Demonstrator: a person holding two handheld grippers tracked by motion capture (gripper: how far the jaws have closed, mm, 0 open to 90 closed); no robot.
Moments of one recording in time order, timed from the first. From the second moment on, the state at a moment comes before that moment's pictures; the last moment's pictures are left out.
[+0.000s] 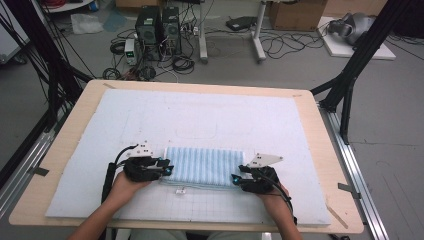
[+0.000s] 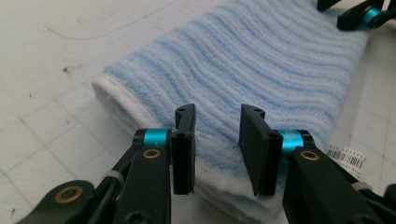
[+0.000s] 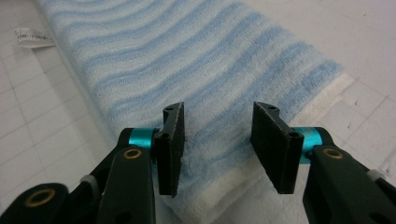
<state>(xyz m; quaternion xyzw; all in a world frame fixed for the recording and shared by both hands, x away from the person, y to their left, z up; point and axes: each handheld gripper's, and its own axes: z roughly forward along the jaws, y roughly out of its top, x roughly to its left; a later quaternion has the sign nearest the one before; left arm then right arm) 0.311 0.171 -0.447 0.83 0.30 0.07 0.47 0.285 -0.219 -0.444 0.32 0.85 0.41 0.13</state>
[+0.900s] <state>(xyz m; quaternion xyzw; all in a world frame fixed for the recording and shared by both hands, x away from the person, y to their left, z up) 0.321 0.227 -0.424 0.70 0.37 0.17 0.59 0.278 -0.273 -0.419 0.39 0.78 0.43 0.22</state>
